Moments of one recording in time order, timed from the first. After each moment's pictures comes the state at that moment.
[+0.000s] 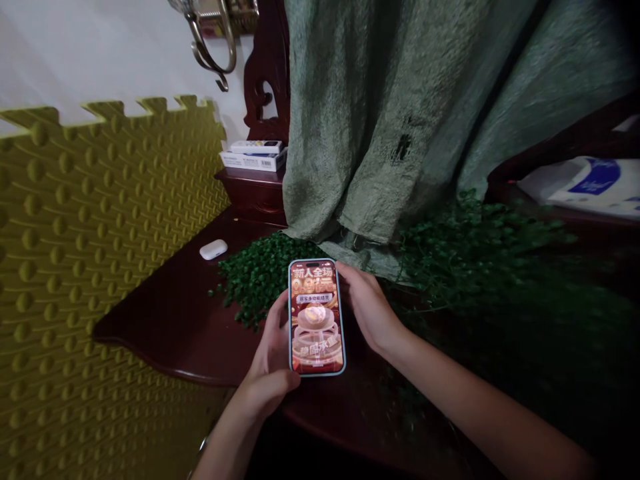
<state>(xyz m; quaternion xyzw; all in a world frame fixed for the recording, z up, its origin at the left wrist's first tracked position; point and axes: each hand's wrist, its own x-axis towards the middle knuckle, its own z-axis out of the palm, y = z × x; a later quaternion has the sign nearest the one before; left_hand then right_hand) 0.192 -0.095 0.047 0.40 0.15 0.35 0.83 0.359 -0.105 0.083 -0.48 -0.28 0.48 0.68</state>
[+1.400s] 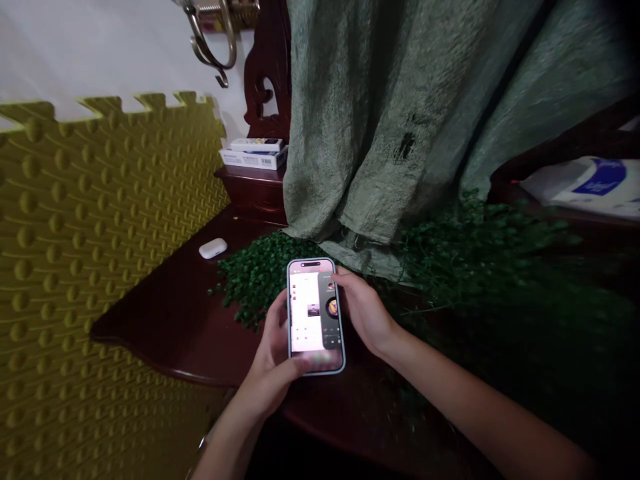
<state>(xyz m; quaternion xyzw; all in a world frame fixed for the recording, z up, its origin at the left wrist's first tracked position) 0.197 -0.096 0.050 0.43 0.25 0.37 0.79 0.358 -0.105 0.085 -0.45 -0.30 0.55 0.64</state>
